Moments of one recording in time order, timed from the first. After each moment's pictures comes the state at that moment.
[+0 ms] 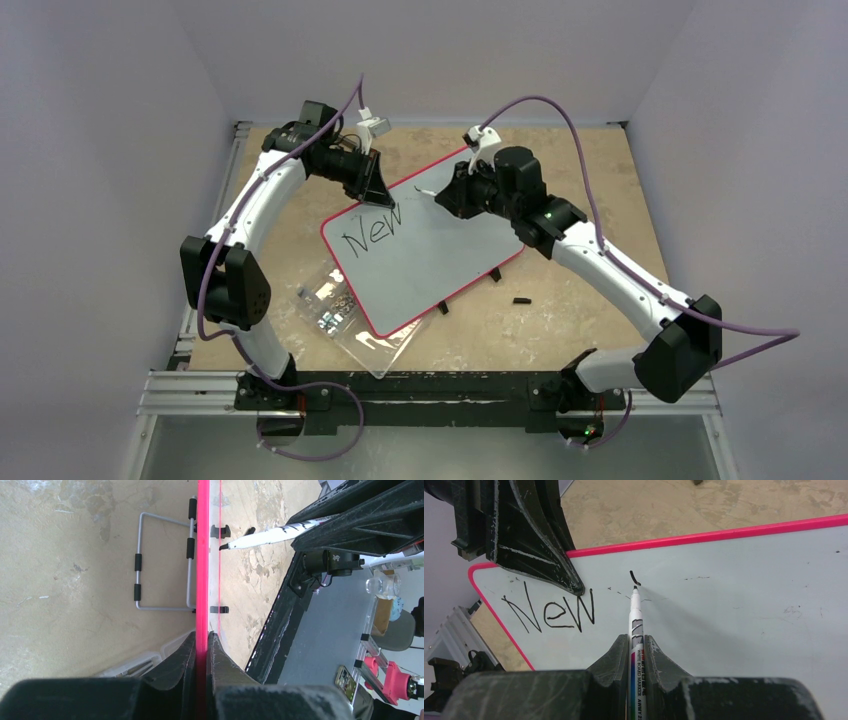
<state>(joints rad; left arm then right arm) -0.26 1.74 1.68 -0.96 0.90 0.18 0.61 1.35 1.21 -0.23 -0.17 0.30</state>
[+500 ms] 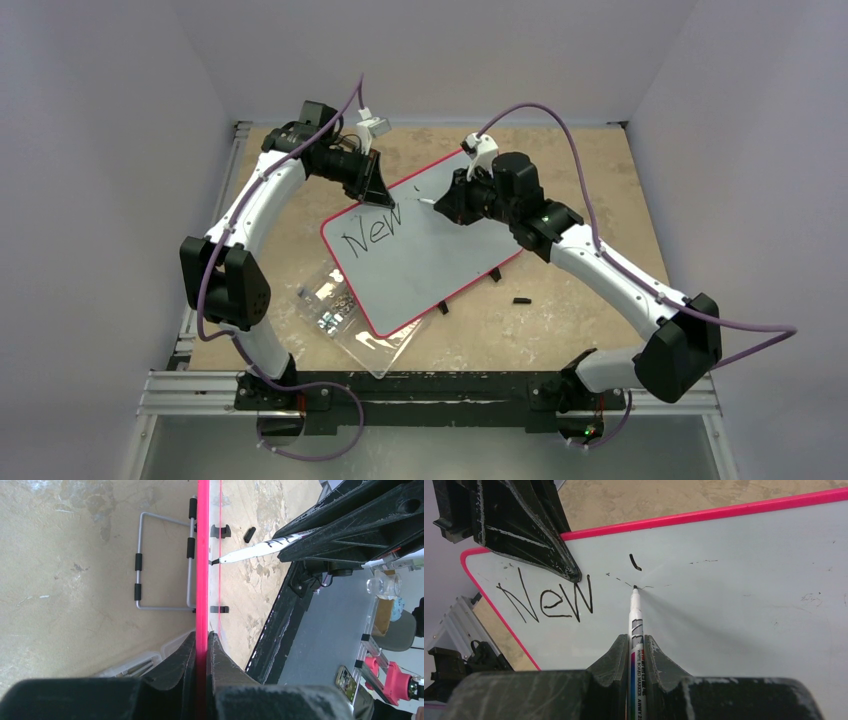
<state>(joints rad) -0.26 1.74 1.67 -0.96 0.90 0.18 0.61 1.35 1.17 -0.21 -0.21 0.30</state>
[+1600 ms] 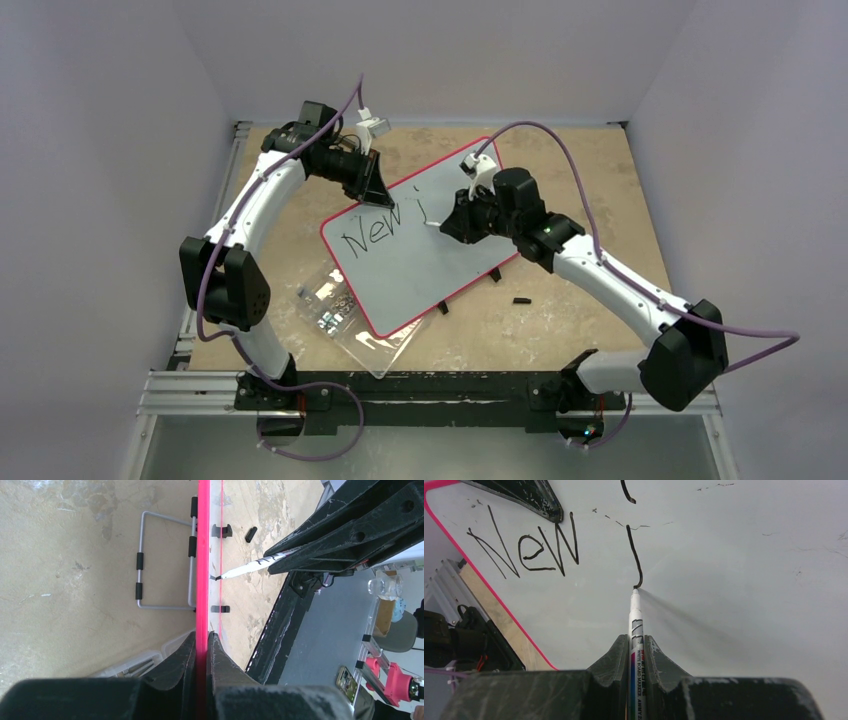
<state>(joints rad) -0.26 1.74 1.67 -0.96 0.89 0.18 0.61 1.31 1.06 -0.25 -0.24 0.26</state>
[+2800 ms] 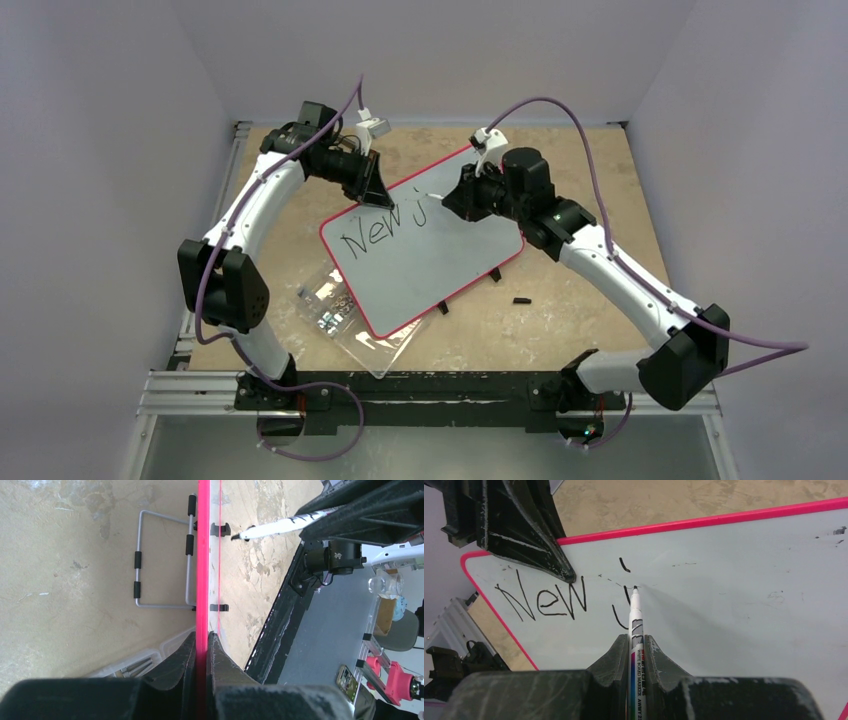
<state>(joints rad) -0.26 1.73 1.67 -0.97 0.89 0.18 0.59 1.31 1.20 -0.29 -0.21 0.28</state>
